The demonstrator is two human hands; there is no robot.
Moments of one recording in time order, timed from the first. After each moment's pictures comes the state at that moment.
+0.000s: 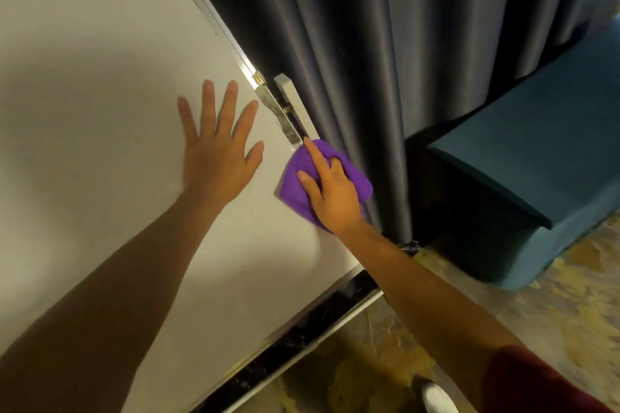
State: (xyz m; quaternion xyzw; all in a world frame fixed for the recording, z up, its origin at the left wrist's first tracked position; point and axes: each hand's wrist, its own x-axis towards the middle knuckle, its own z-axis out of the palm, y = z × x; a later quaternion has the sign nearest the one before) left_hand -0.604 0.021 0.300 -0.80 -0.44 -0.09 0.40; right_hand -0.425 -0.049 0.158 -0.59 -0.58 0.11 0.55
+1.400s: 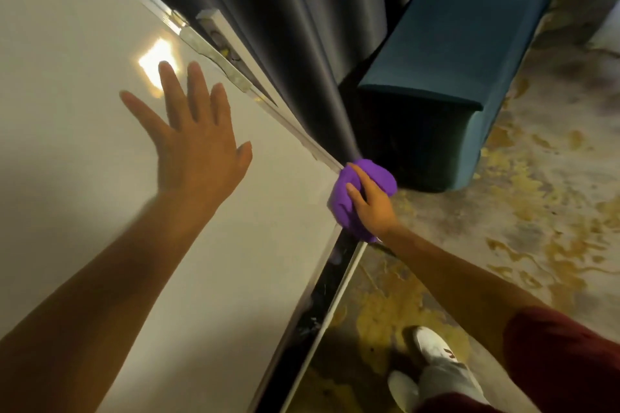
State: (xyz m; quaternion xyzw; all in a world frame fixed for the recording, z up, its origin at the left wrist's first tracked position) left_hand -0.609 0.008 0.268 -0.83 -0.35 -0.04 0.43; right_hand -0.451 -0.156 -0.001 -0.72 -0.30 0.30 0.55
